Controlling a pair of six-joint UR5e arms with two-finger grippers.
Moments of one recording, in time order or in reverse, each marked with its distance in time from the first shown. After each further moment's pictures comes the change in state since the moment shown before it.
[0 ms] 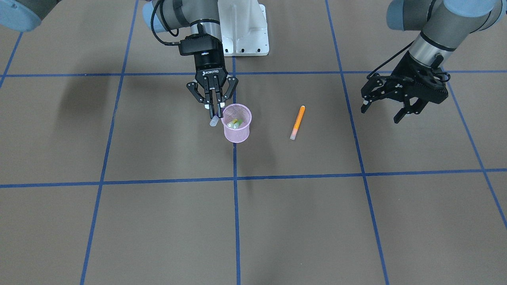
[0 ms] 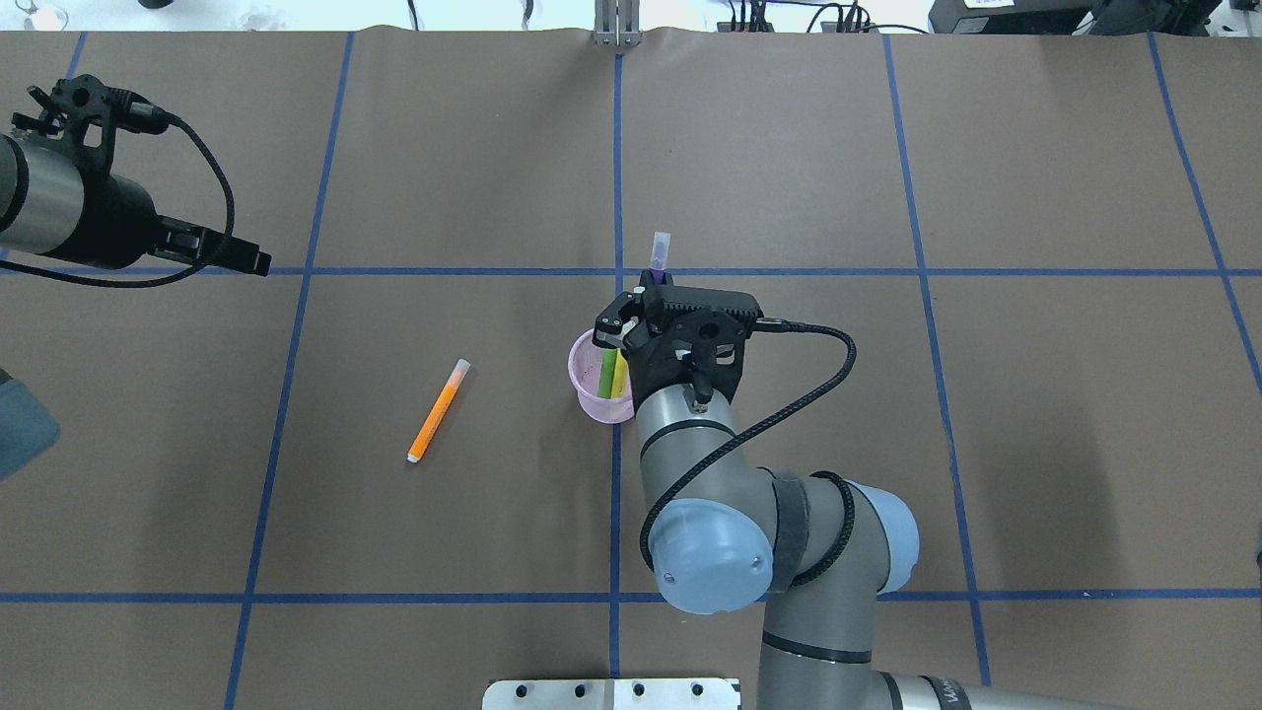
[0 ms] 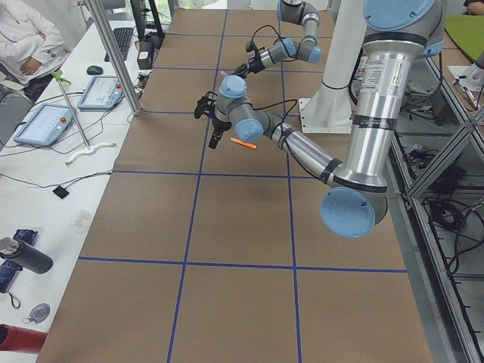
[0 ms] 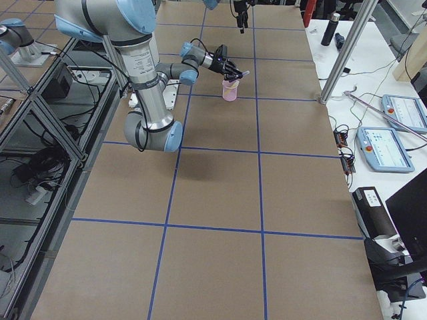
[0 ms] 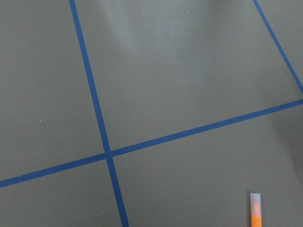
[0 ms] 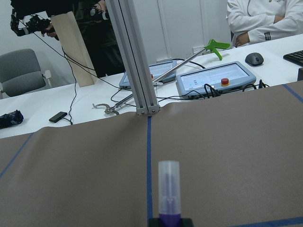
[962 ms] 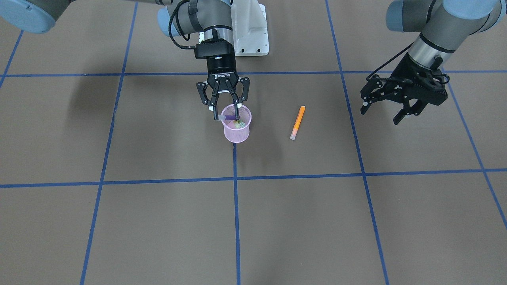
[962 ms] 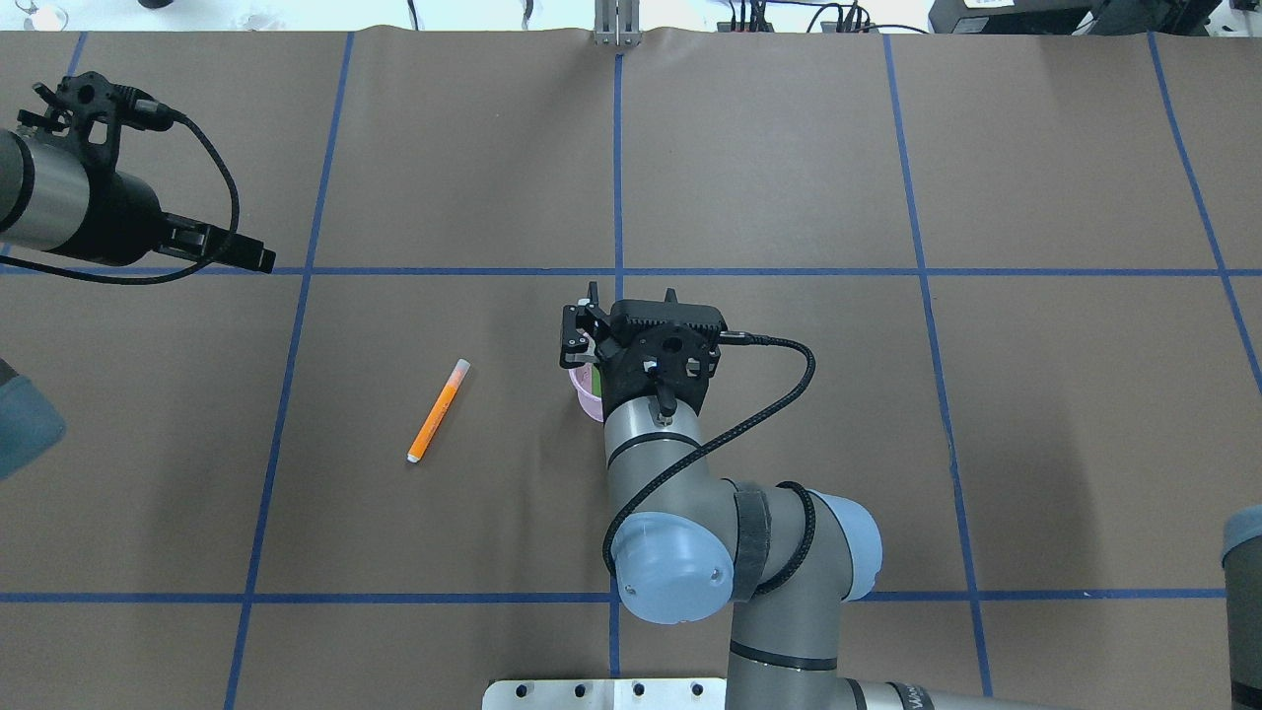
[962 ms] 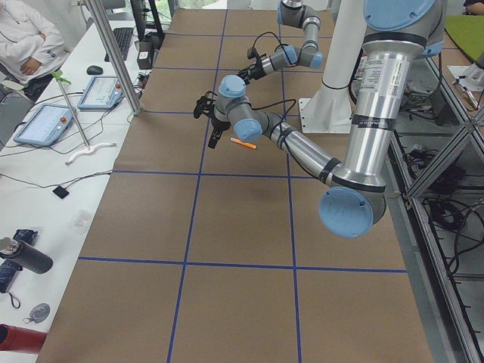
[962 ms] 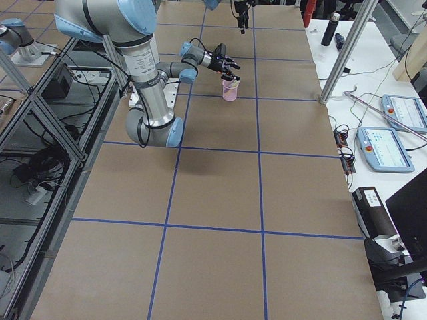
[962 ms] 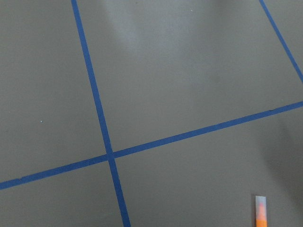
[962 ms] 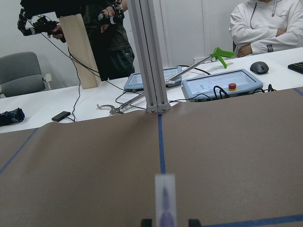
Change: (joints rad) left arm 0.003 -0.015 0.006 -0.001 0.000 -0.003; right arm -0.008 0.035 -0.026 0.002 0.001 -0.001
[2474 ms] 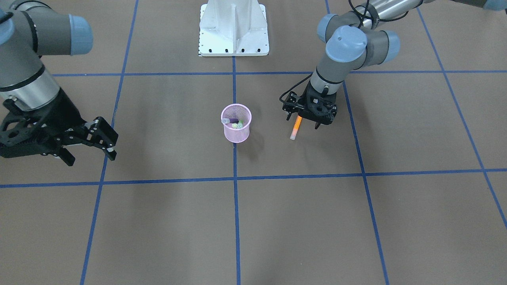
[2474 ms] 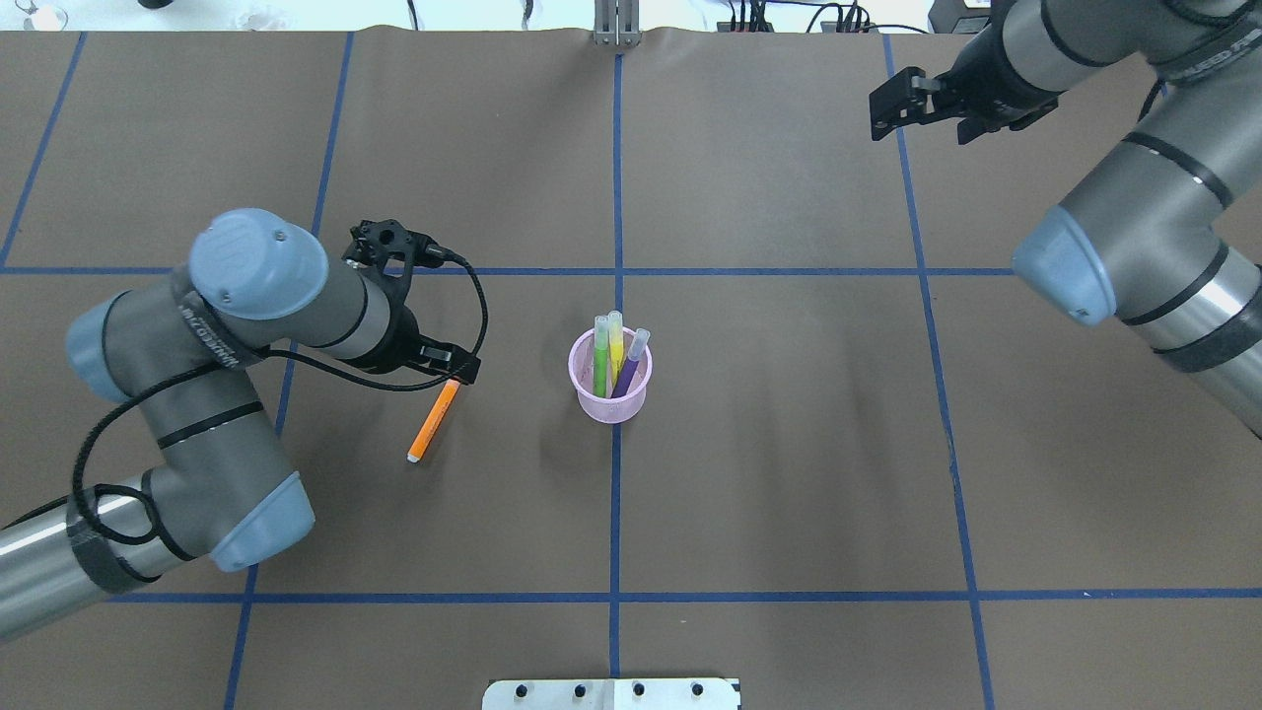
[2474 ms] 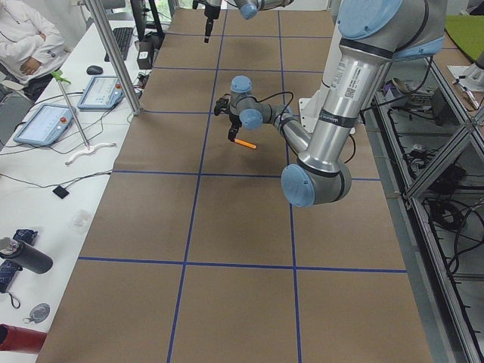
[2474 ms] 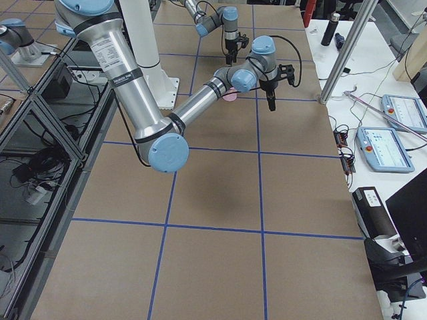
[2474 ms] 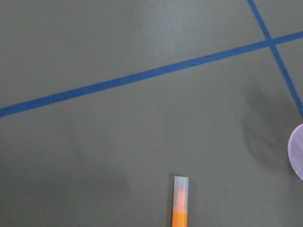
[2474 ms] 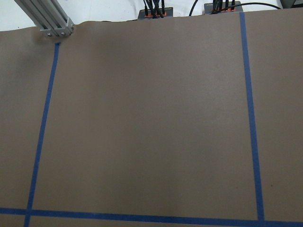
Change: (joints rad) left arm 0.327 -0.291 0.243 0.145 0.133 -0.118; right arm 0.827 -0.169 0.065 -0.184 1.440 -0.570
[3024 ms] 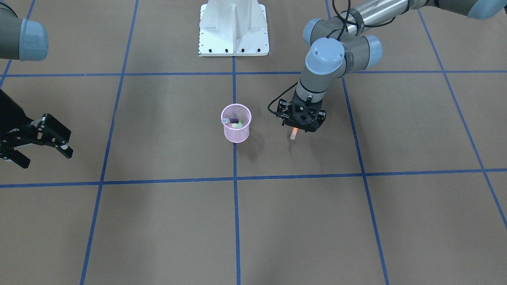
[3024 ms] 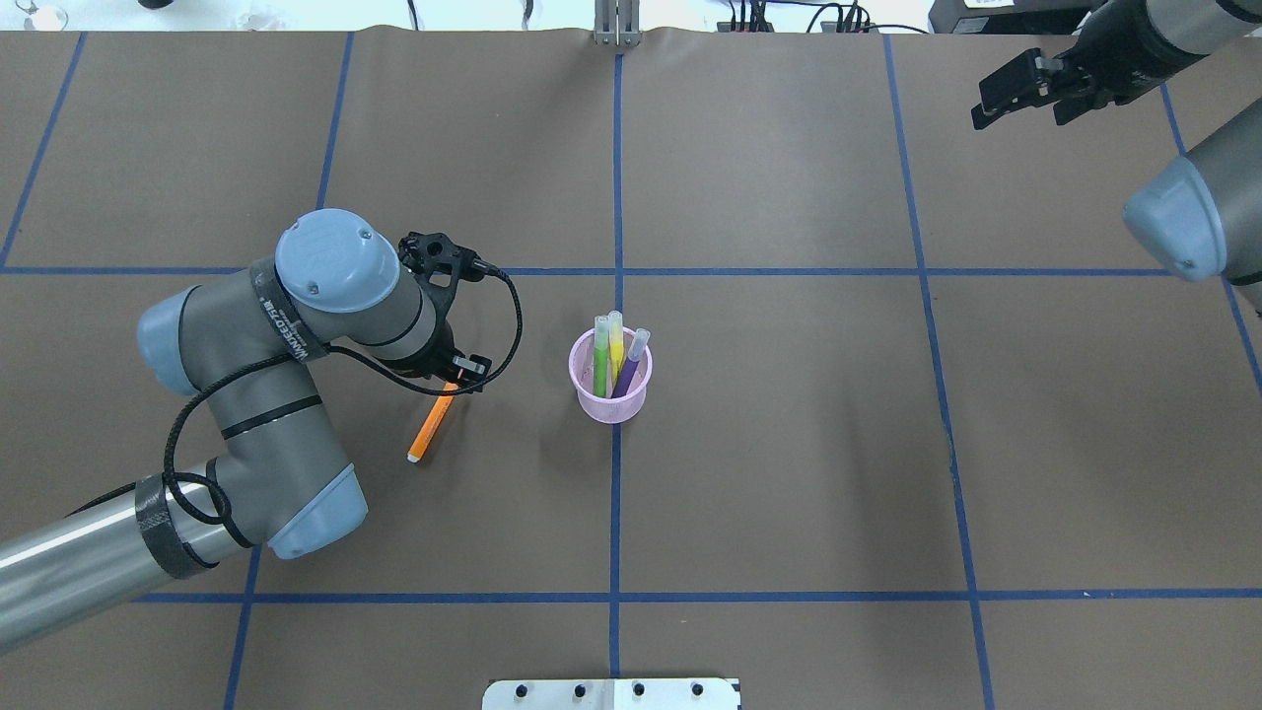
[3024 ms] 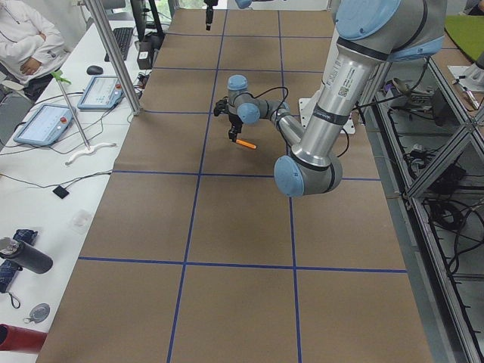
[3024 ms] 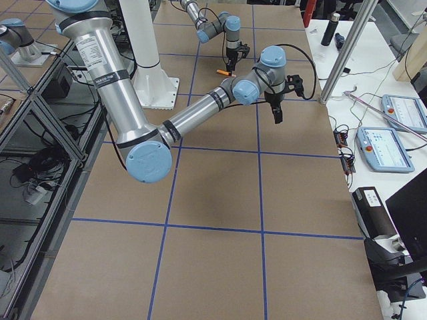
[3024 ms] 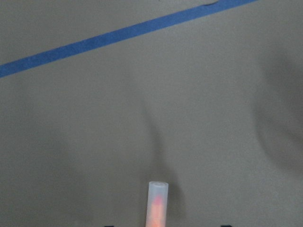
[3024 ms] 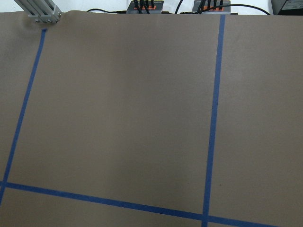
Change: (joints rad) left arm 0.013 -0.062 0.090 0.067 -0.007 0.075; right arm 0.114 -0.072 -0.004 -0.002 0.118 -0.201
